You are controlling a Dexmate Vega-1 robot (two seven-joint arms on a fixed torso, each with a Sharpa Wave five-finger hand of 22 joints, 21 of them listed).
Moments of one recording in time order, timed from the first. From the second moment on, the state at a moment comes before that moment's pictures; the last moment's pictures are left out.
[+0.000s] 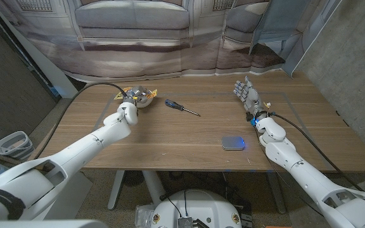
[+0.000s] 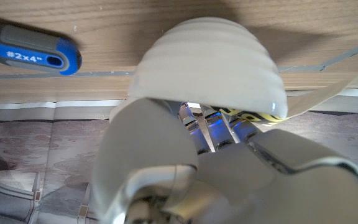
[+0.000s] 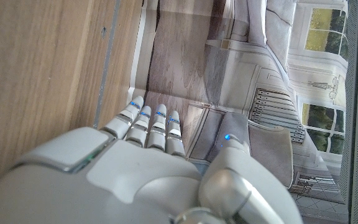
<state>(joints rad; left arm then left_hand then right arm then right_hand) 0.60 0.65 0.71 -1.43 0.33 0.49 0.28 1.29 0.12 0.50 -0.14 0.18 0.68 -0.09 0.24 0.19 0.60 -0.15 0.21 0.20 0.56 -0.05 0.28 0.47 0.27 -0.04 0.82 0.22 -0.83 -0.42 -0.37 -1.21 0.67 0.40 0.06 0.17 0.06 0.15 0.00 0.21 0.27 0.04 0.20 0.18 0.27 0.06 0.22 0.18 0.16 0.00 0.19 0.19 0.22 -0.04 0.21 0.18</state>
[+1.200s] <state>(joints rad) 0.69 0.70 0.67 -1.56 0.31 0.57 0.29 1.28 0.11 0.49 -0.14 0.18 0.68 -0.09 0.23 0.20 0.60 -0.15 0.21 0.20 0.55 -0.05 0.26 0.47 0.25 -0.04 0.84 0.21 -0.85 -0.44 -0.38 -1.26 0.66 0.38 0.05 0.17 0.07 0.15 0.00 0.21 0.27 0.04 0.20 0.18 0.27 0.06 0.22 0.18 0.16 0.00 0.19 0.19 0.22 -0.04 0.21 0.18</state>
